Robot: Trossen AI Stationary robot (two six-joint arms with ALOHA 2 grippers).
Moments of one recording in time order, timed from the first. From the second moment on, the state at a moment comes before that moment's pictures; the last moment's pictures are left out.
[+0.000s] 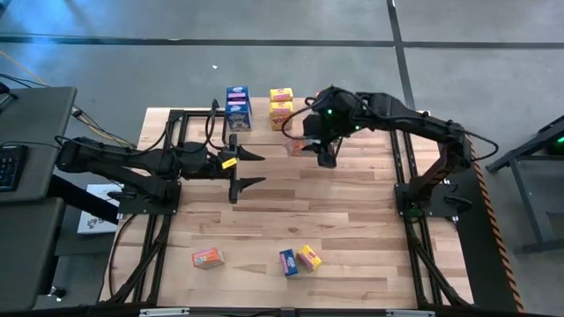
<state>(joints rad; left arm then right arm) -0.08 1.06 0.82 0.09 -0.17 0.09 -0.21 1.61 1.85 -1.07 -0.13 -0.29</state>
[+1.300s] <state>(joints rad) -0.08 1.06 0.82 0.10 -0.20 0.08 -0.50 1.01 0.50 0.57 -0.28 -0.13</state>
